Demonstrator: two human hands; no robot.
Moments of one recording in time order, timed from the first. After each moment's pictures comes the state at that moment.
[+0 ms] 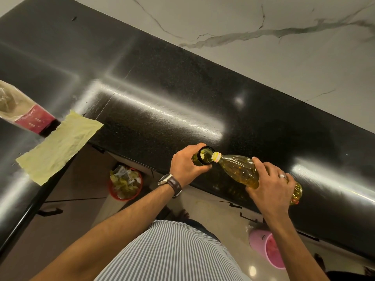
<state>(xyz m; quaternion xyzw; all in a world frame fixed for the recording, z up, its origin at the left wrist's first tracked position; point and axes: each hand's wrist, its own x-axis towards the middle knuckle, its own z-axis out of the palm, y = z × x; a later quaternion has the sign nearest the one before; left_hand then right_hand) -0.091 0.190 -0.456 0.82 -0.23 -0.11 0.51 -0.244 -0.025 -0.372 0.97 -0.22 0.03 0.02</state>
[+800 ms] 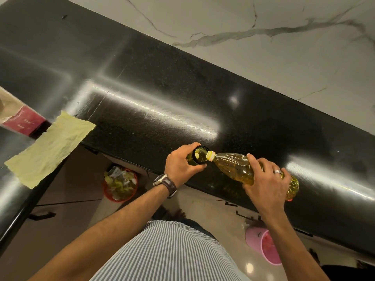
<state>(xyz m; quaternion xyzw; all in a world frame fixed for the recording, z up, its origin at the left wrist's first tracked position) -0.091 0.190 -0.456 0.82 -0.23 -0.11 0.51 -0.241 -0.024 -0.361 0.97 -0.22 0.02 0.04</state>
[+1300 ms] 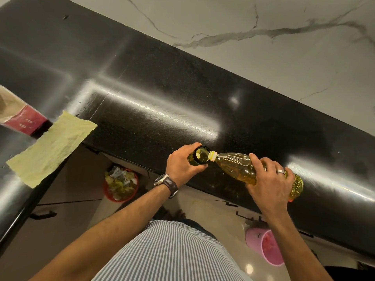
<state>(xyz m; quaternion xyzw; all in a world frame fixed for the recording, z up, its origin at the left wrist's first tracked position) -0.091 0.190 -0.455 0.82 -0.23 -0.11 0.51 -0.241 -0.029 -0.361 0.97 -0.21 0.03 0.06</state>
